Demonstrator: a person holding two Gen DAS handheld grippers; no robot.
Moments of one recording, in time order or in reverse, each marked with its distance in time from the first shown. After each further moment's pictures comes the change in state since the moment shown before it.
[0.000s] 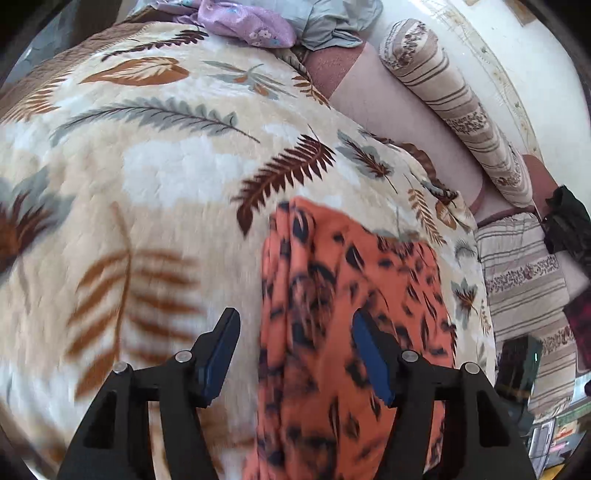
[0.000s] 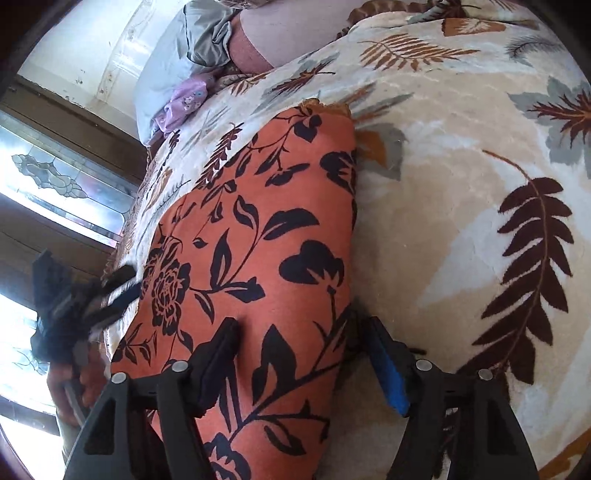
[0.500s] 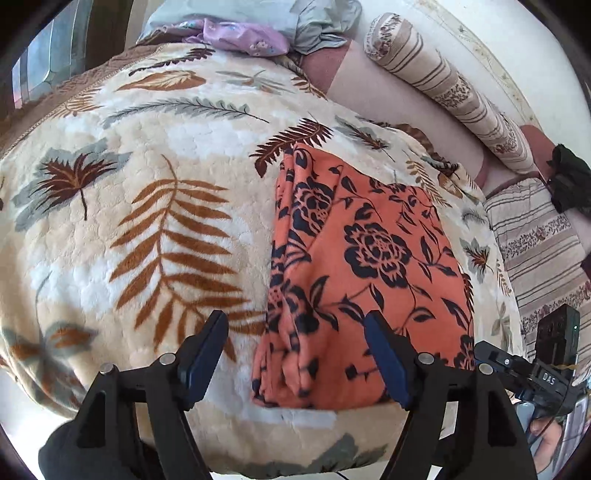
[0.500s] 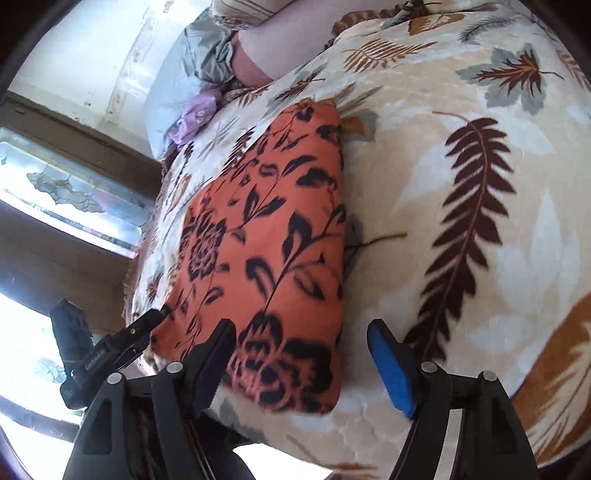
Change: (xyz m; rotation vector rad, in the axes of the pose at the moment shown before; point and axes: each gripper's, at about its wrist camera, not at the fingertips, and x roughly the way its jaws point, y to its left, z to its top) left arm -0.038 -0.012 -0.073 0.101 -0.044 0.128; right arm -0.053 -0.002 -0.072 0.069 -0.051 0.074
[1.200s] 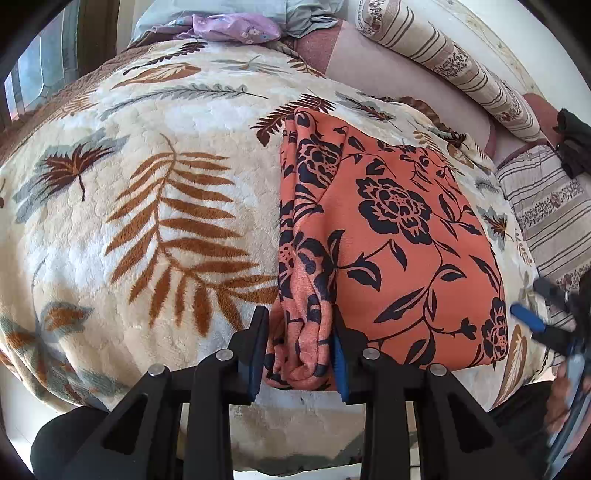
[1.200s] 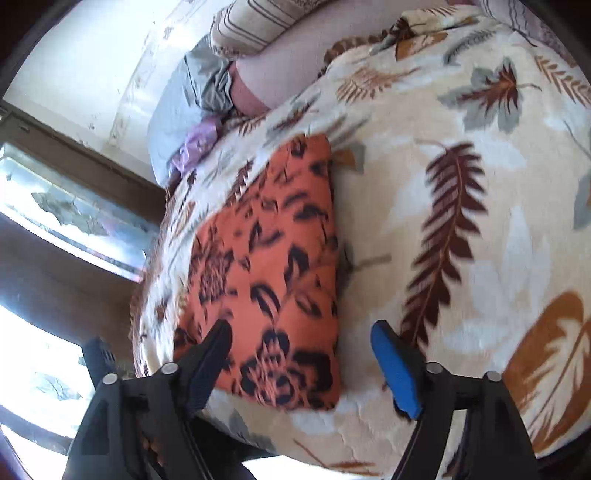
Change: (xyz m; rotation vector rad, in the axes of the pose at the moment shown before) left arm 0.018 -0.001 -0.023 0.063 0.031 0.069; right arm -0.029 -0.005 0.019 0.041 -0.111 -0.004
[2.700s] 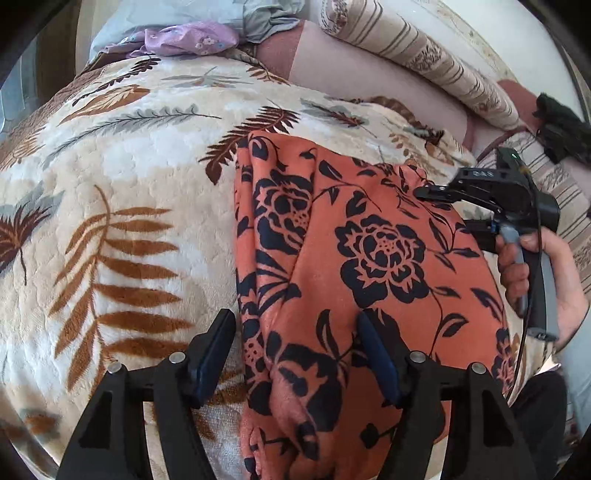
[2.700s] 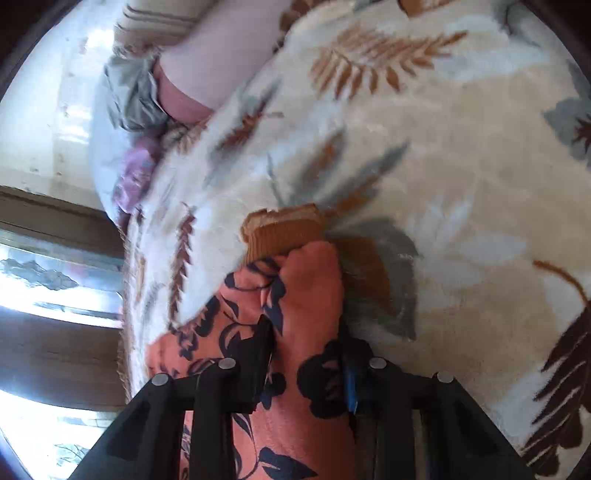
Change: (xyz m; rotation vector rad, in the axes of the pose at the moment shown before) left arm 0.032 -0.006 0.042 0.087 -0.027 -0.092; right arm 0.143 -0.009 0.144 0.162 0.083 -0.034
